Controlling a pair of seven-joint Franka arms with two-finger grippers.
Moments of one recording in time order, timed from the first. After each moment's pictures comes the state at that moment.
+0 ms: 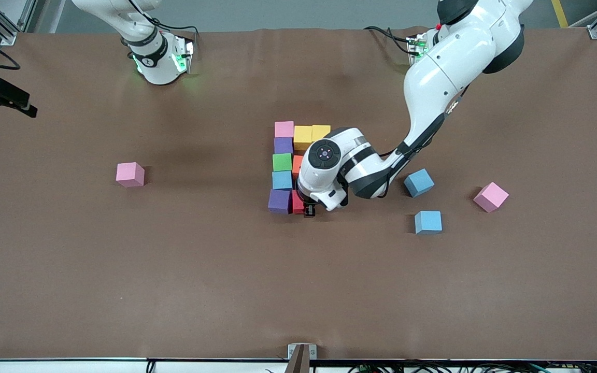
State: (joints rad) left arm -0.26 0.96 -0.65 -1.42 0.55 2.27 -2.57; right arm 0.02 -0.12 -0.13 -1.63 0.02 1.47 -0.07
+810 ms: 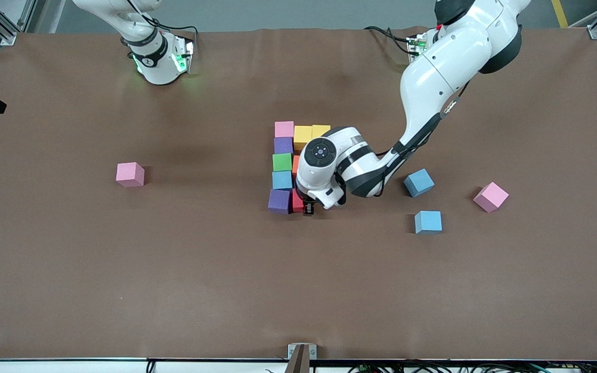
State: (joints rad) left arm -0.29 0.96 -0.62 -1.42 0.57 2.26 -2.57; right arm -0.02 -0.11 -0.13 -1.56 0.01 1.46 -0.07
